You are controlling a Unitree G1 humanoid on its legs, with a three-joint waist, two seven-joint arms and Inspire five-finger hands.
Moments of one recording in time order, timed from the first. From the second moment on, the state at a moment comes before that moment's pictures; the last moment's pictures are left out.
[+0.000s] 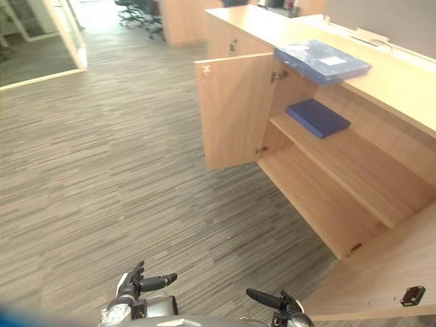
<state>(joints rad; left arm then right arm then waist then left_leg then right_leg) 0.04 0.10 0.06 1.02 -0.08 -0.16 0.10 -0.04 -0.09 -0.20 1.24 0.17 -0.05 0.02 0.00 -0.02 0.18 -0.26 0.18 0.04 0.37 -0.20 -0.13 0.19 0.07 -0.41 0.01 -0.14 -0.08</state>
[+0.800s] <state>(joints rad) 0.06 0.09 0.12 1.10 -0.07 -0.14 0.10 0.01 -0.06 -0.26 1.16 0.09 -0.06 0.04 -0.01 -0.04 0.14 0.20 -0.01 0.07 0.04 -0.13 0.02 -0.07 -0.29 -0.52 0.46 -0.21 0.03</state>
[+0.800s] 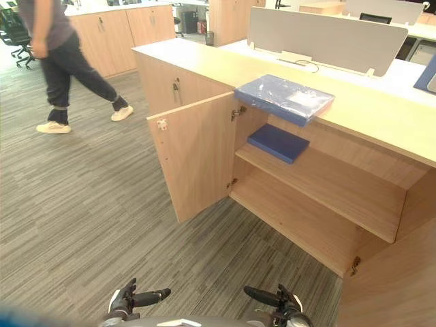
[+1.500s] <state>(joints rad) 0.07 0.07 0.16 1.01 -0.09 -0.15 0.09 -0.01 -0.06 -0.15 1.23 0.13 -0.05 0.02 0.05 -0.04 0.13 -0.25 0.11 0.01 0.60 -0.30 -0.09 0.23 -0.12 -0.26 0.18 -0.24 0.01</state>
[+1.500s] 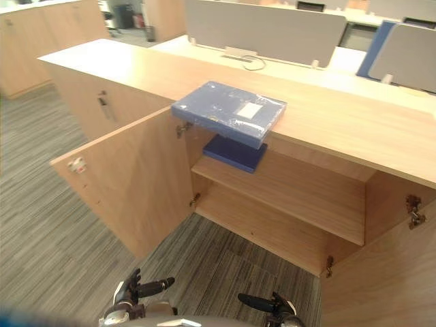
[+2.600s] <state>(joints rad) 0.17 0.11 0.09 1.13 -0.05 -0.13 0.05 0.01 -0.10 -0.17 1.19 0.08 -0.05 0.04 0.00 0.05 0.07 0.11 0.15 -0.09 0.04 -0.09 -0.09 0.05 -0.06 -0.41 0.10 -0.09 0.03</state>
